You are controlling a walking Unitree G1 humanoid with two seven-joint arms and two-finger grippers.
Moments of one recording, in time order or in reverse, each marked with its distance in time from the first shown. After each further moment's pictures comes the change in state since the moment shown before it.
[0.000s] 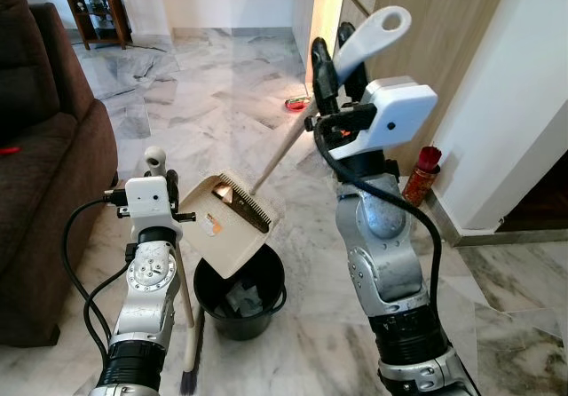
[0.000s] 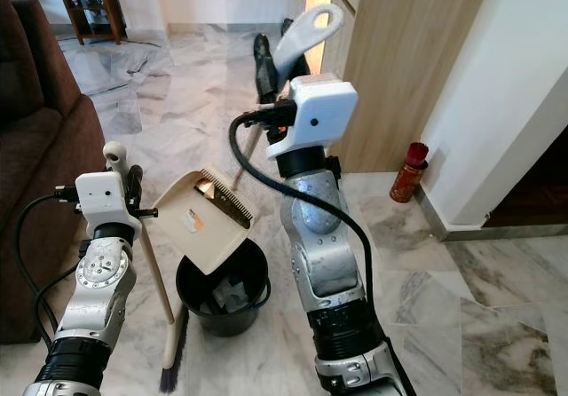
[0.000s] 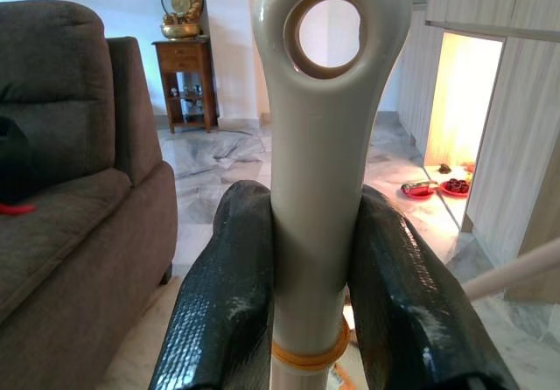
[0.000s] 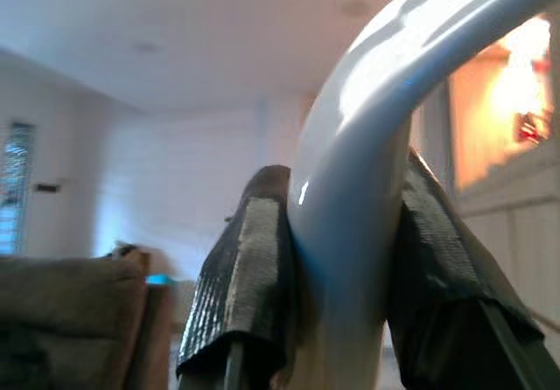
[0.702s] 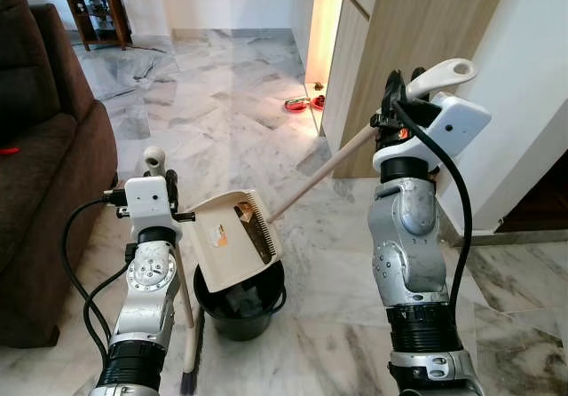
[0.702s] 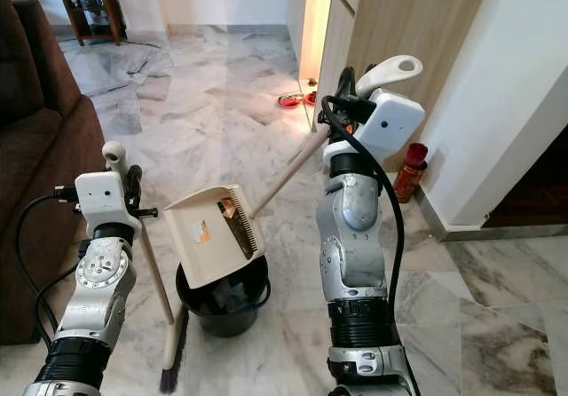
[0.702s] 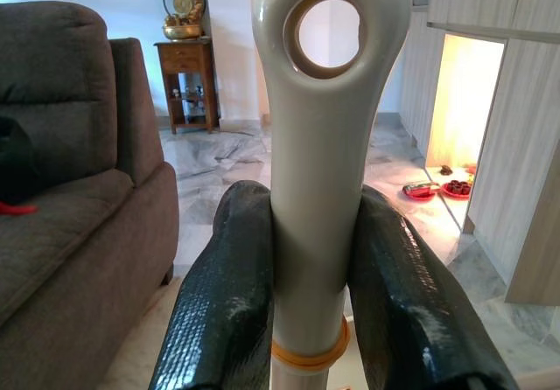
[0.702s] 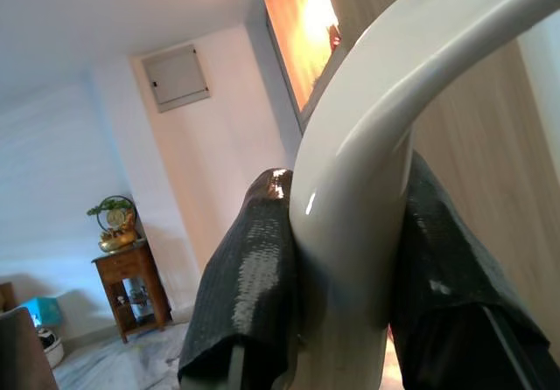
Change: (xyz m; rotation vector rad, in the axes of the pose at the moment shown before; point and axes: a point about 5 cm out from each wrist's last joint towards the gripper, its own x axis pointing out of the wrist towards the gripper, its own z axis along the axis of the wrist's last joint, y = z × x) left arm 0.000 0.000 0.000 0.000 0.000 0.006; right arm -0.022 -0.072 -0.031 0.091 0.163 -0.474
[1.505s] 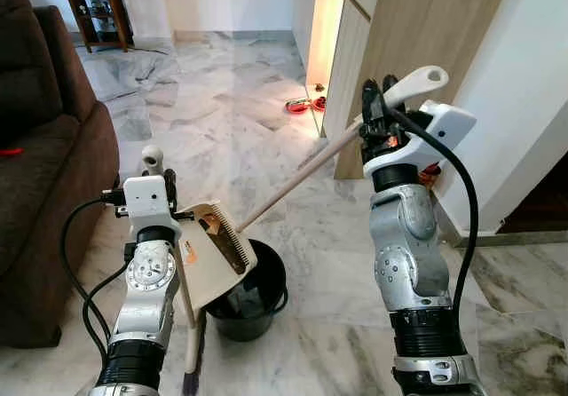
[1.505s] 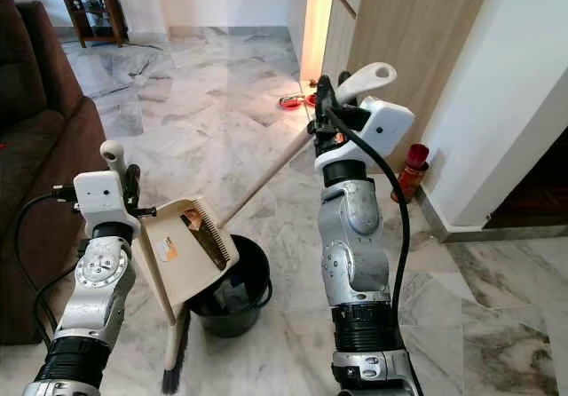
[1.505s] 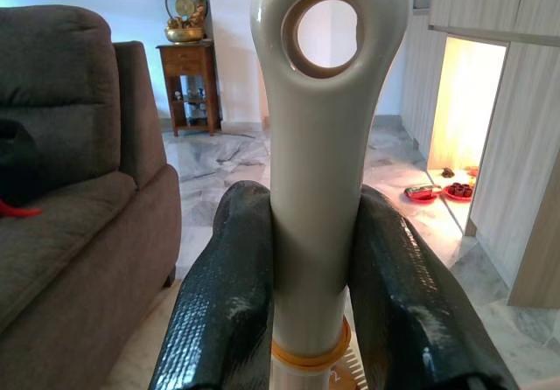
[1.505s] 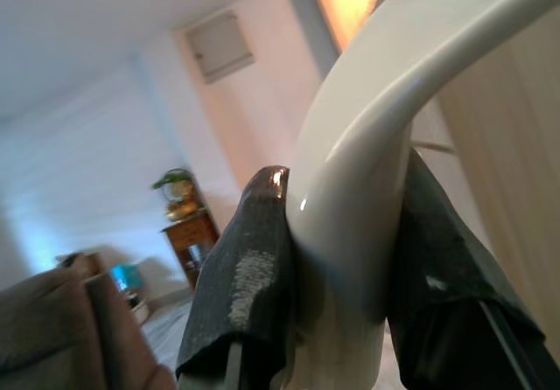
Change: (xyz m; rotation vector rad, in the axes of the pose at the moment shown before) left arm 0.000 0.000 0.000 0.001 -0.002 0.001; right arm -0.005 -0.006 -0.014 0.168 0.110 0.057
